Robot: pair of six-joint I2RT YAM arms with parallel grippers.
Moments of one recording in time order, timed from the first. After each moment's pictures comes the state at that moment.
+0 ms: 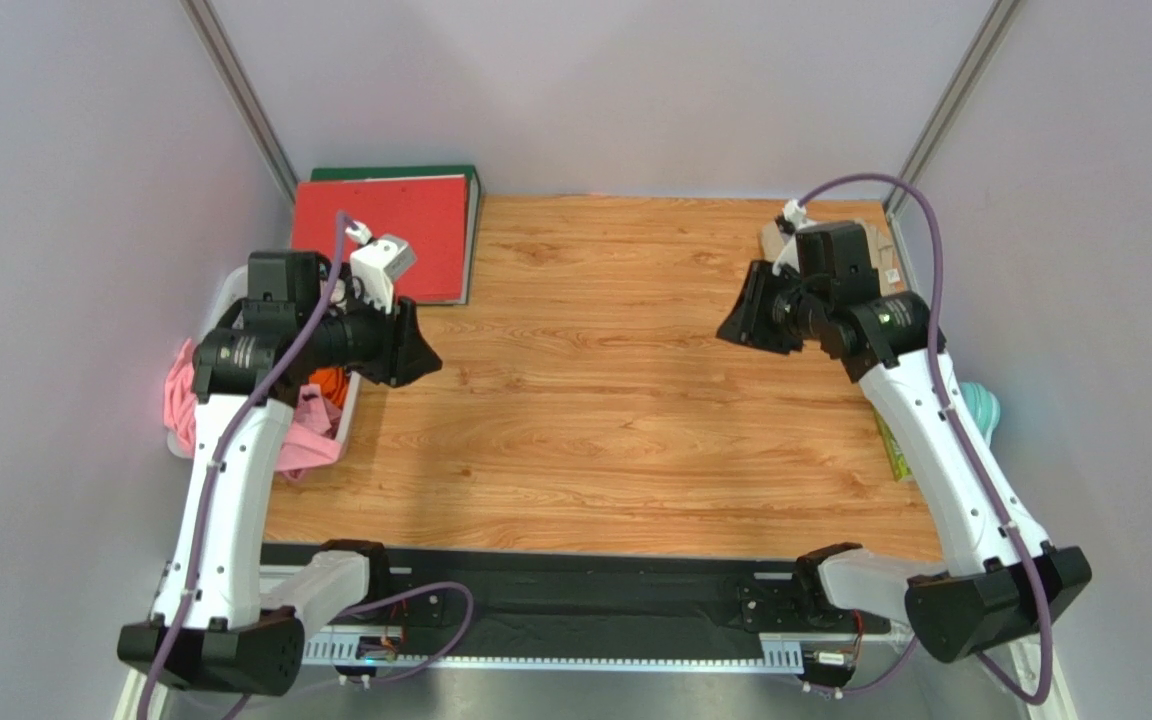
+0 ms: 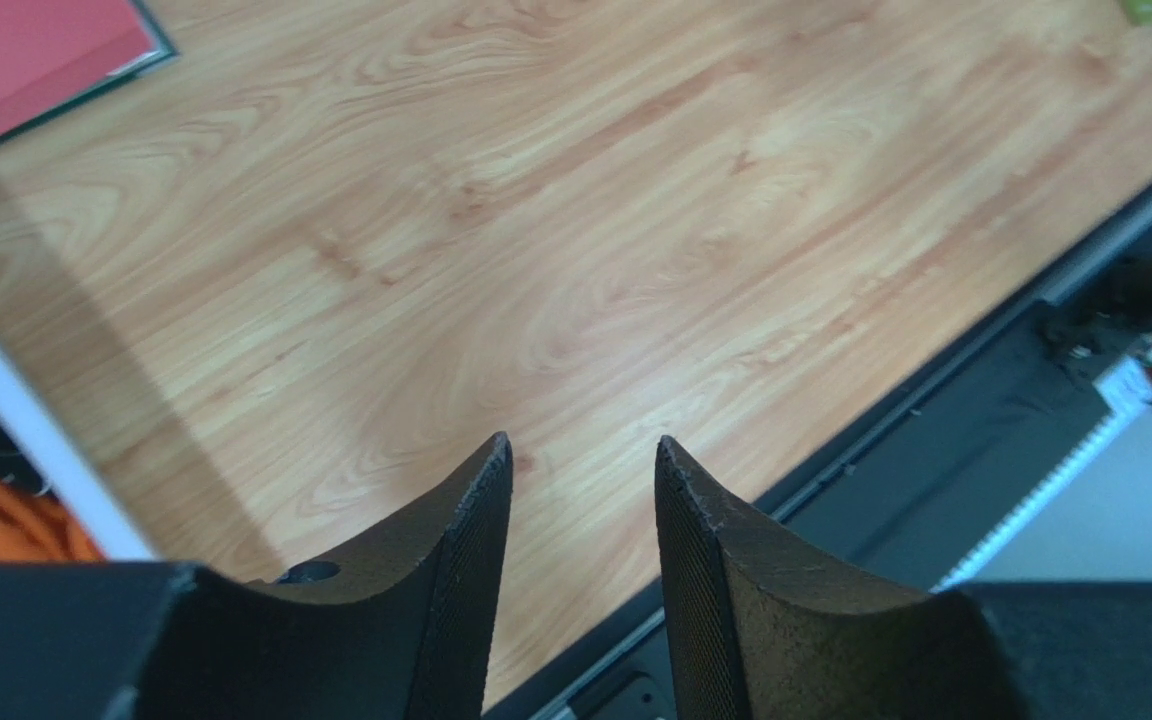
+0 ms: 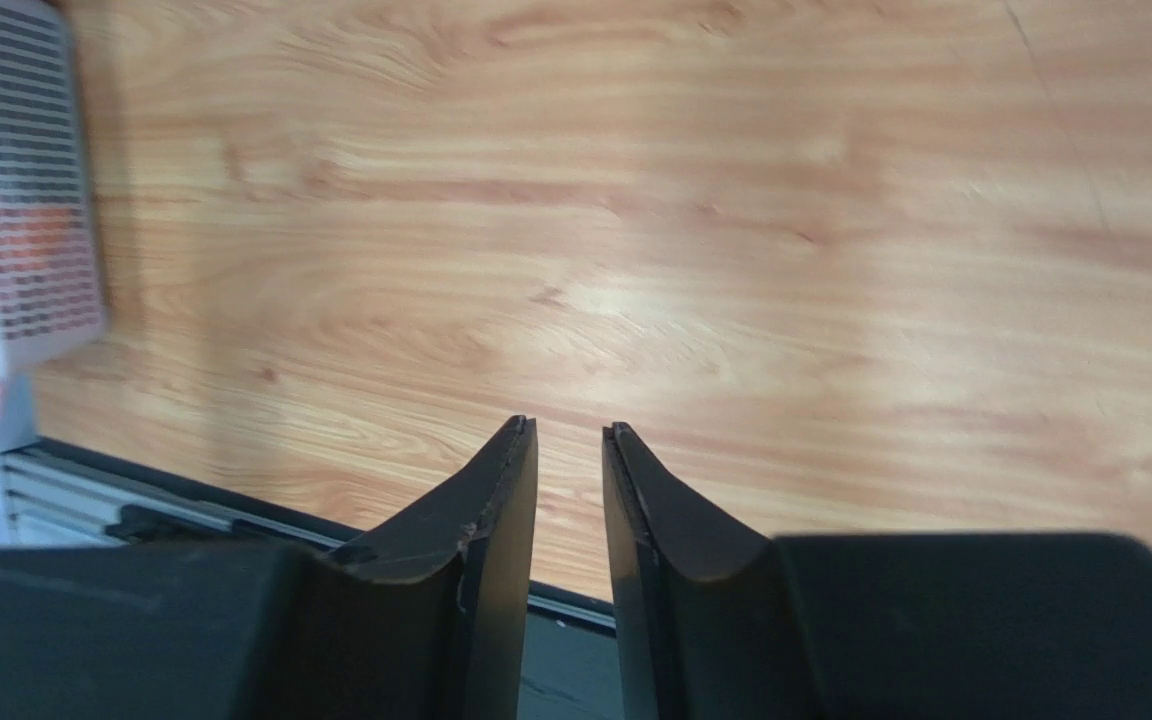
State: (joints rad) left arm -0.05 1.06 1.36 -1.10 0.63 0.20; right arm 0.29 1.23 1.40 -0.93 -0.19 0.45
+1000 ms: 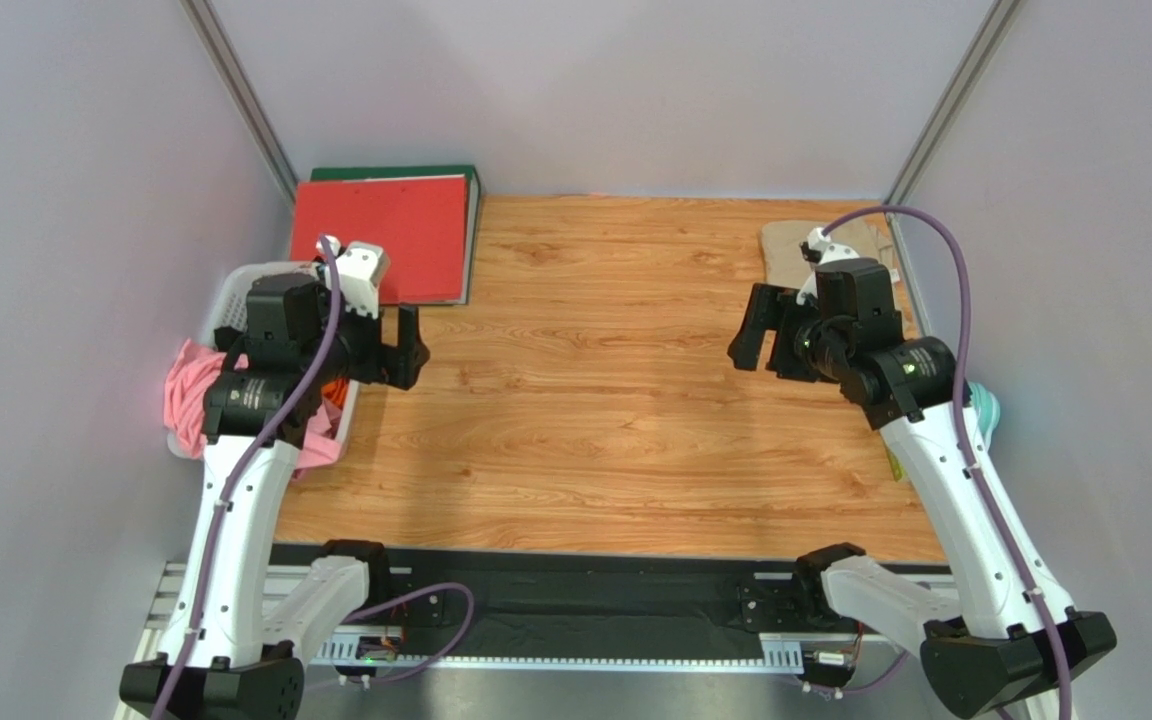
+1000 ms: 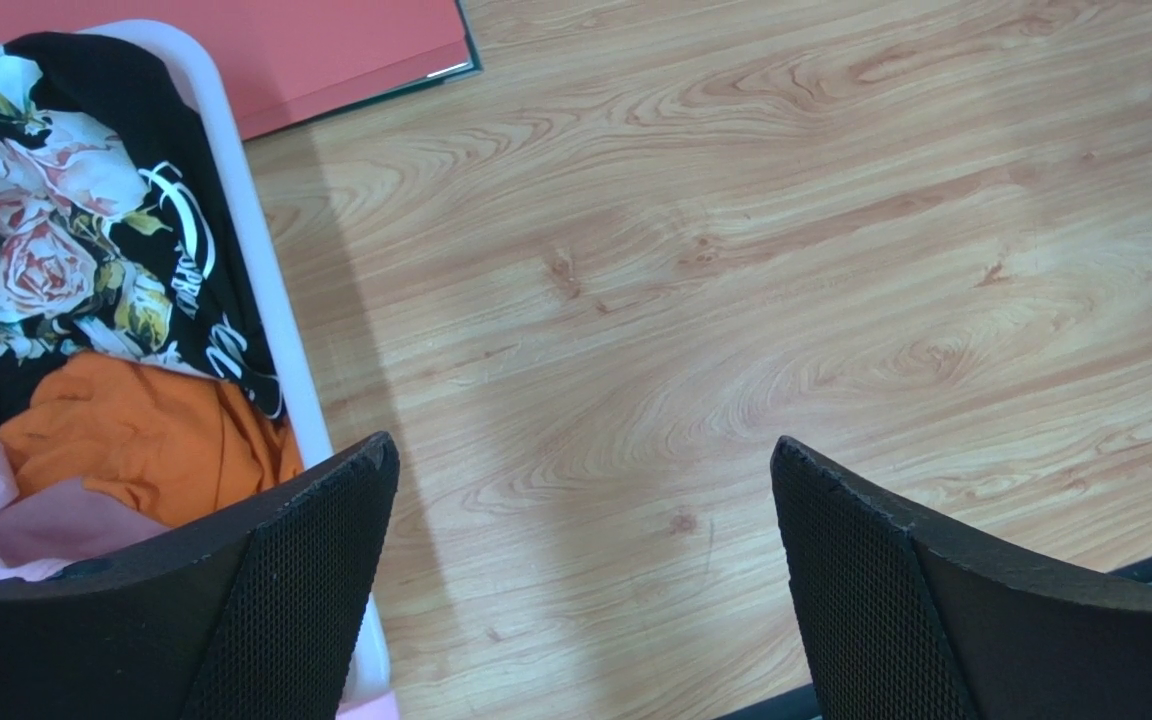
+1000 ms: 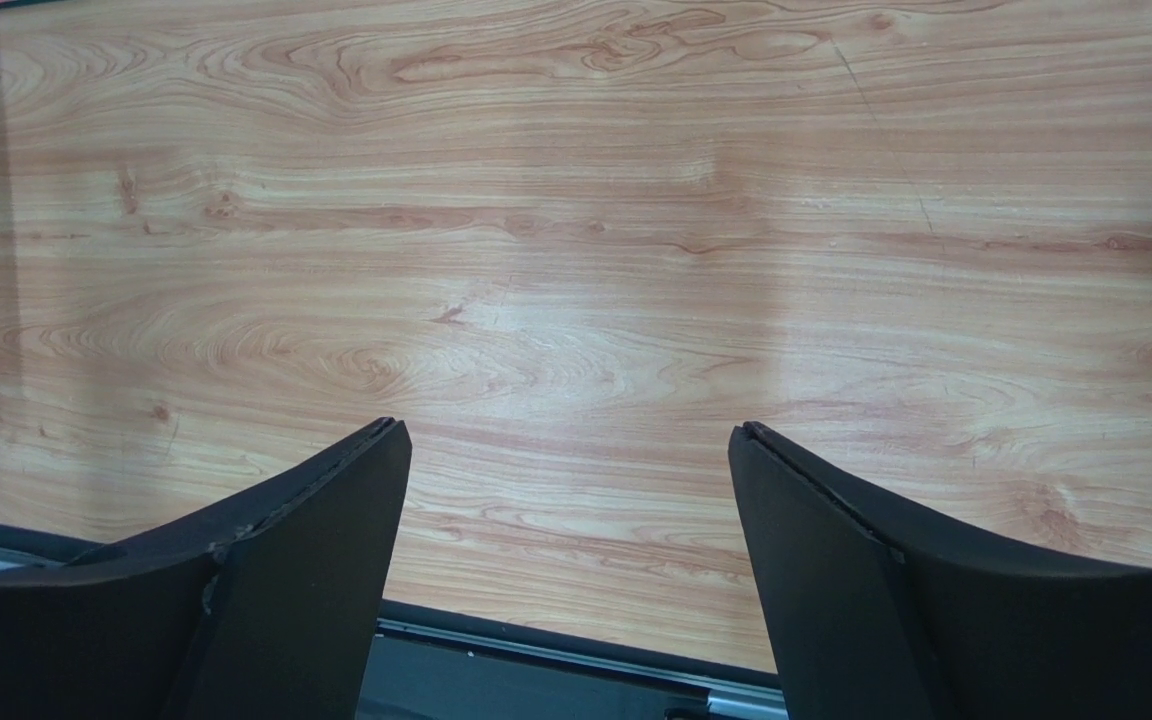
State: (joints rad) left arm -0.05 0.92 1.14 -0.83 0.28 0.11; right arm 0.29 1.04 1.25 -0.95 0.00 0.39
